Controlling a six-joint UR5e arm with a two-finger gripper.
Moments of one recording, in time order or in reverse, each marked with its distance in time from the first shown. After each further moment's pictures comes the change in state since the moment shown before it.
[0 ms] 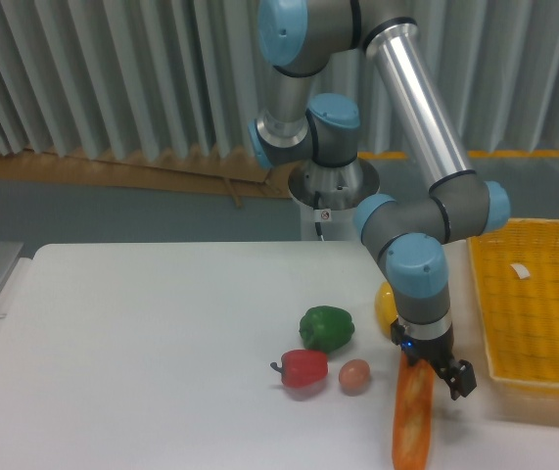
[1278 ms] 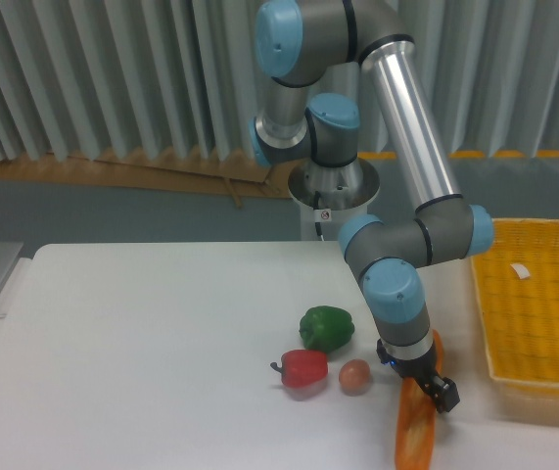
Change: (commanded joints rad) arm -0.022 -0.045 -0.005 0.012 0.054 -0.021
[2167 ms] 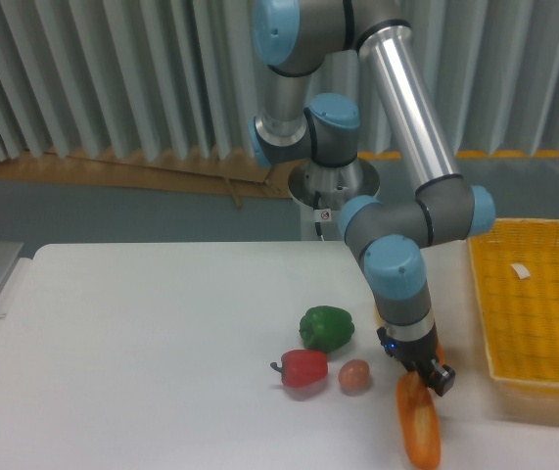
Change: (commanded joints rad) arm 0.012 0.107 -0.023 -0.021 -0.063 0.008
